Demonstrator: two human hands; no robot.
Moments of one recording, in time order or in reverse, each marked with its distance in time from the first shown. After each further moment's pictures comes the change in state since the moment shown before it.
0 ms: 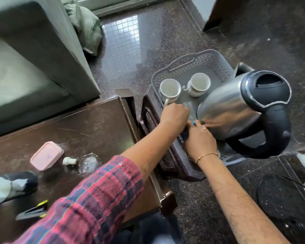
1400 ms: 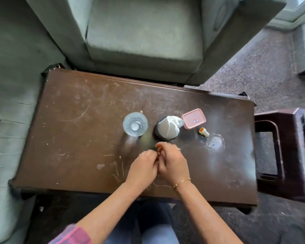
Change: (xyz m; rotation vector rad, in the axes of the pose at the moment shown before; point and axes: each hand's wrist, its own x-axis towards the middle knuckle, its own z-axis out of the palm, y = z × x) left_hand -0.490 -0.328 0.215 -0.883 0.307 -0.575; right_hand -0.239 -0.436 0.232 0.216 -0.084 -0.636
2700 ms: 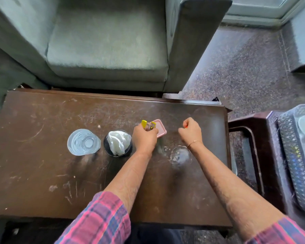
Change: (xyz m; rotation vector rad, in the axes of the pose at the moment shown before) left_hand 0.175 0.147 0.071 -0.529 0.388 -0.620; right_hand 0.125 0.207 -0.111 0.203 -0.002 0.555
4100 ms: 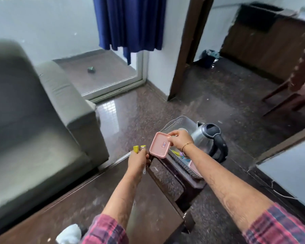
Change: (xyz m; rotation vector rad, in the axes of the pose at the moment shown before) left_hand -0.241 0.193 0.058 -0.032 -0.738 0.253; right_hand -0.143 0.006 -0.342 0.314 0.420 0.244
